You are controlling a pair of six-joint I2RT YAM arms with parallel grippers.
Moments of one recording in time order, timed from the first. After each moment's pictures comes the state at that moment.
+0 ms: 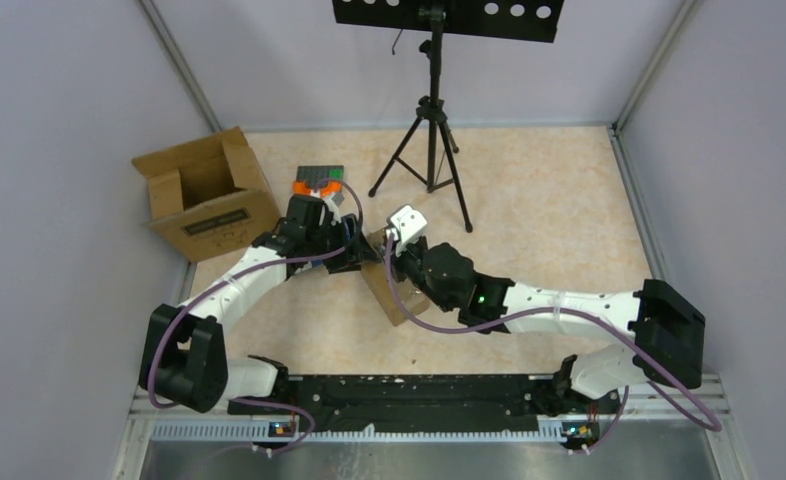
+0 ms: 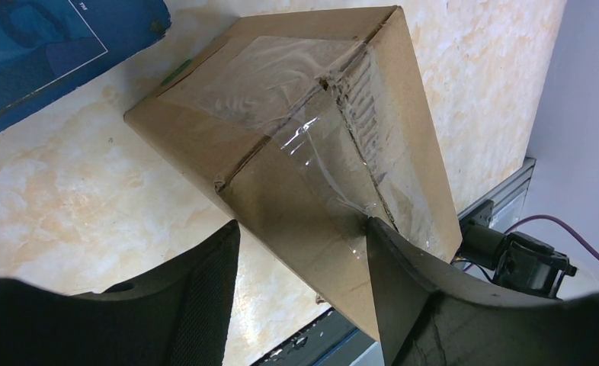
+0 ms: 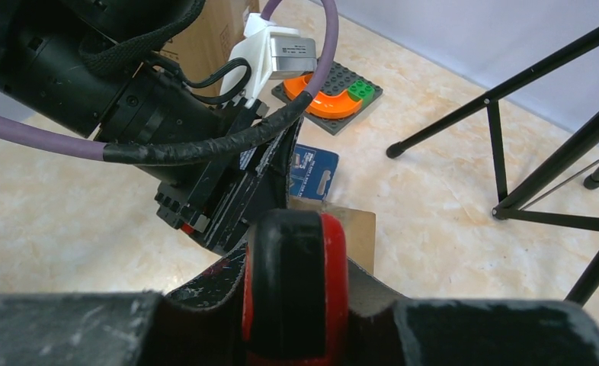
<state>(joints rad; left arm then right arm) -0.33 1.31 0.82 -0.34 0.46 -0.61 1.18 1.38 0.89 0.41 0.45 -0.01</state>
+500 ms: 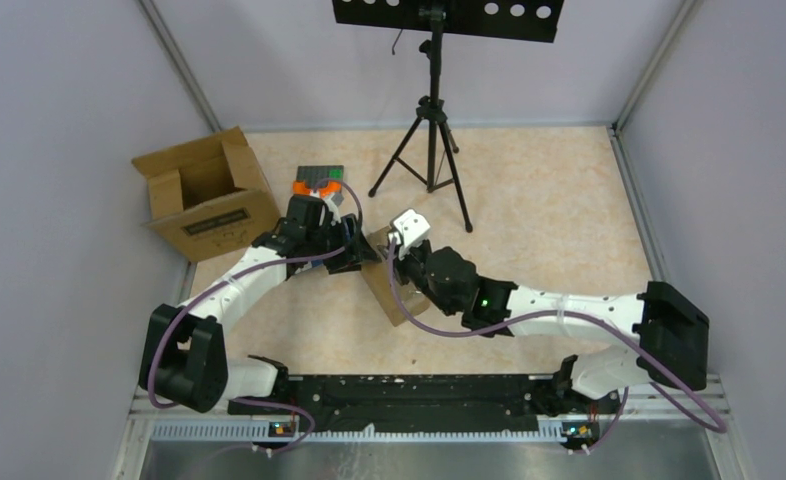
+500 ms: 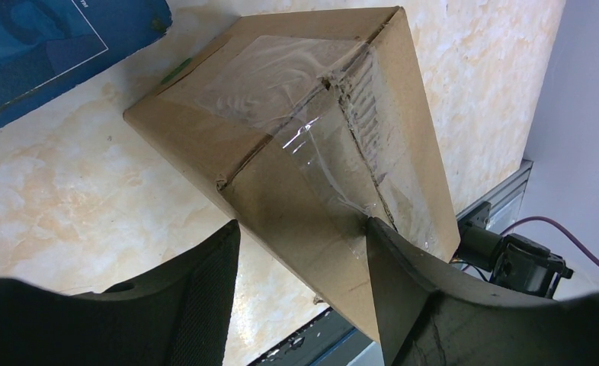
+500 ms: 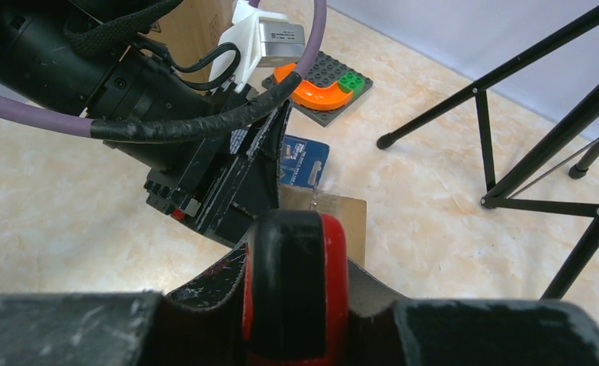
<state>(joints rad) -0.33 1.31 0.82 -0.34 0.46 -0.63 1.20 1.36 0.86 0.39 0.49 -0.02</state>
